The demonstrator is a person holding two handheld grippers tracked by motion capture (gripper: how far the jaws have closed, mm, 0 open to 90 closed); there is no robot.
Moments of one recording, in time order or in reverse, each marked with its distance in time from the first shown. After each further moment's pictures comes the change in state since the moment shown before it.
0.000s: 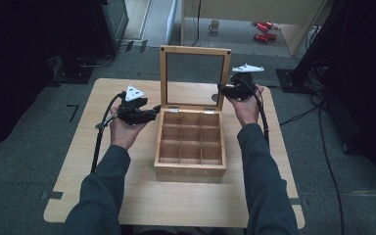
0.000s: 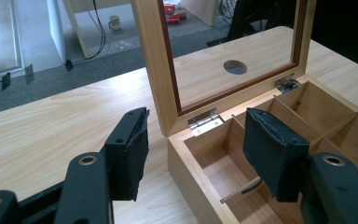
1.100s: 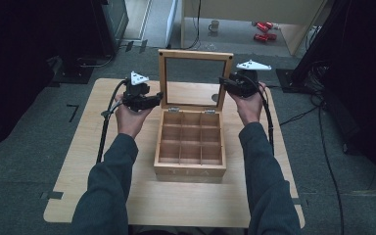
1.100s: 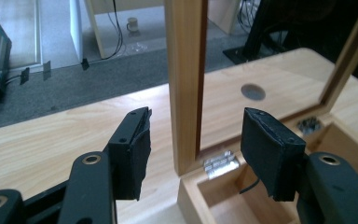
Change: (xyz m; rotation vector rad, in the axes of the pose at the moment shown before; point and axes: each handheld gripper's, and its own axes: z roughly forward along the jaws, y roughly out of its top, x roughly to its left) left arm 0.004 0.039 0.020 -0.017 0.068 -0.075; right arm 0.001 0.010 -0.021 -0.118 0.068 -0.003
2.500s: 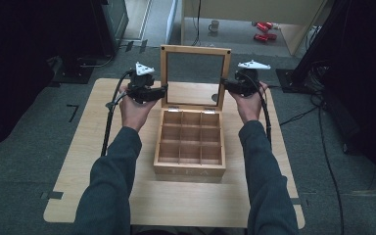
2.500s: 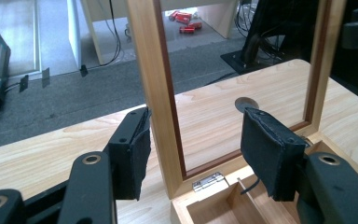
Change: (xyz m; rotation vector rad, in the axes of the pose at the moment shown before) left arm -0.010 0.023 0.000 0.000 -0.004 0.026; right arm -0.015 -0.006 0.018 0.041 -0.088 0.055
